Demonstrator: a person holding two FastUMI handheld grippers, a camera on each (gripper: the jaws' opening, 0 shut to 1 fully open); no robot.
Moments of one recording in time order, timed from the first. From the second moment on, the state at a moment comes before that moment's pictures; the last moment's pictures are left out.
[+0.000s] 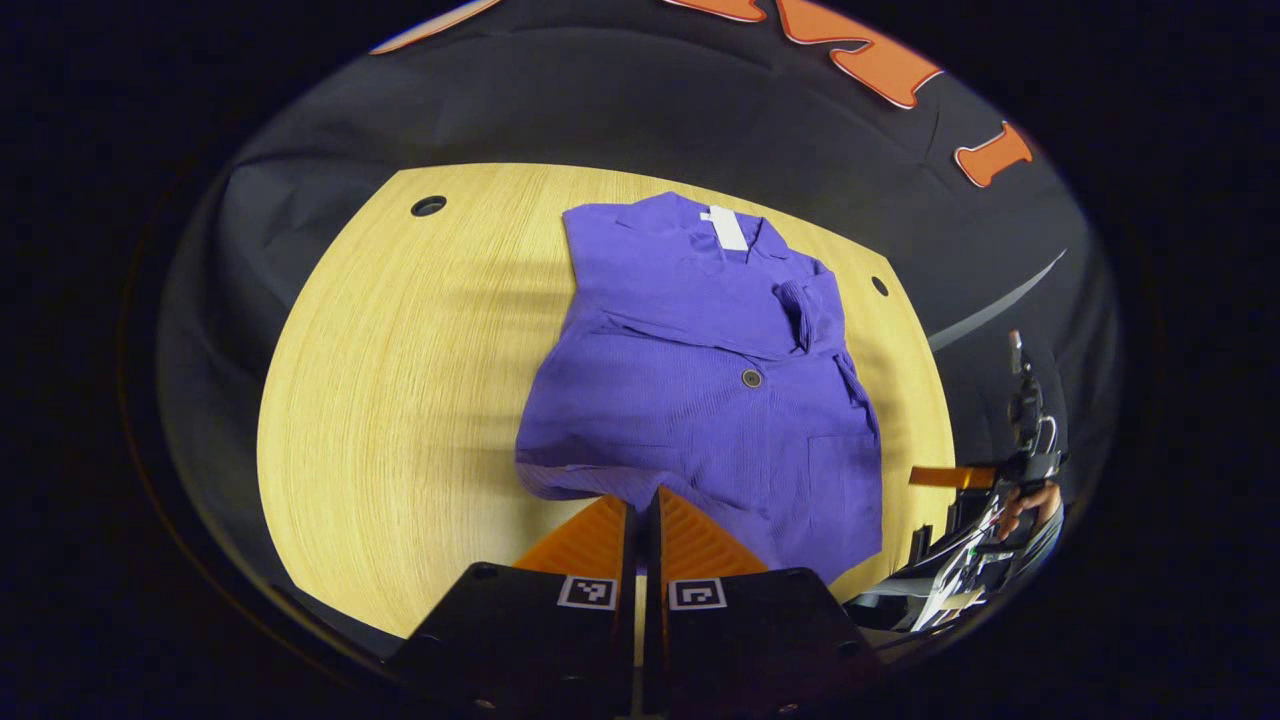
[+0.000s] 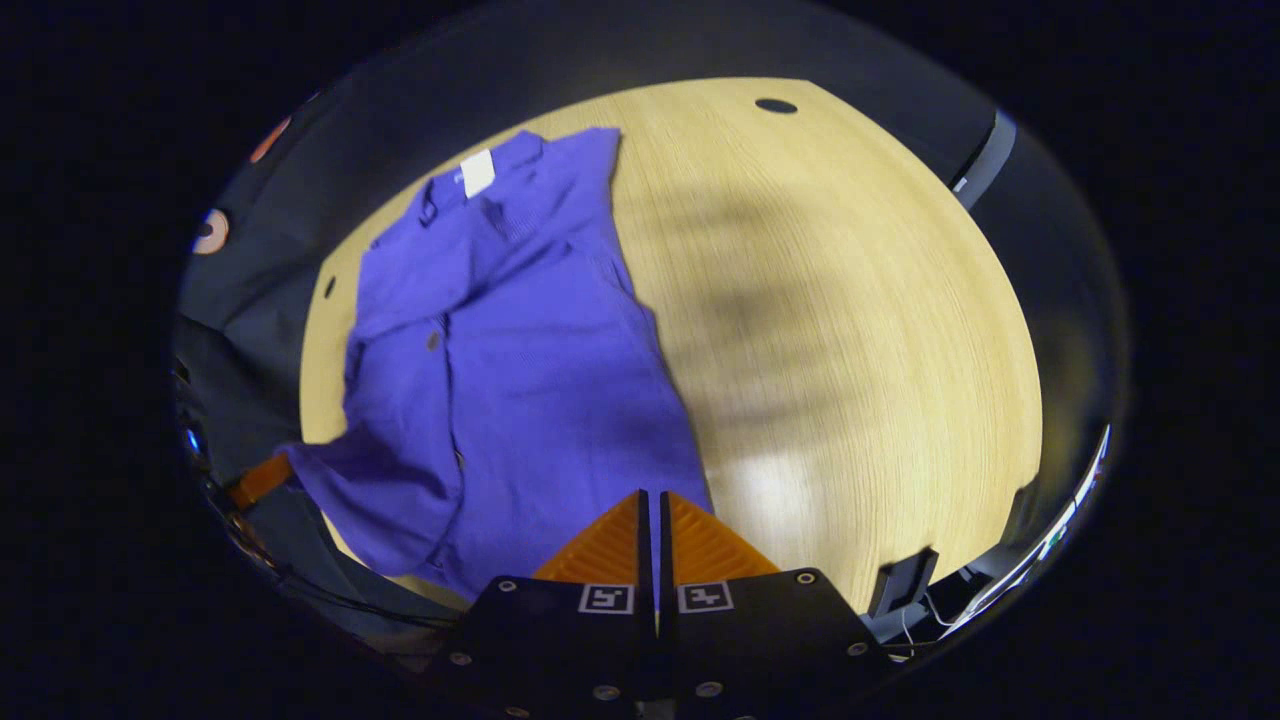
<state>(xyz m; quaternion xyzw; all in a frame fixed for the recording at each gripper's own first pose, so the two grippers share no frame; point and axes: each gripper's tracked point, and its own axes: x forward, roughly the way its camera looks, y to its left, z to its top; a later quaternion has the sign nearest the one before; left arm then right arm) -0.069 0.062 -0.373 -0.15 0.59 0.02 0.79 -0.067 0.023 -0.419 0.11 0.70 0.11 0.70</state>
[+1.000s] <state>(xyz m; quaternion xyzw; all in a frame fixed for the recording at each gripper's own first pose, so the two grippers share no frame) -0.083 0.070 -0.386 -0.16 0.61 0.04 0.77 -0.121 0.017 -0.469 -0.01 0.73 0.10 0.67</state>
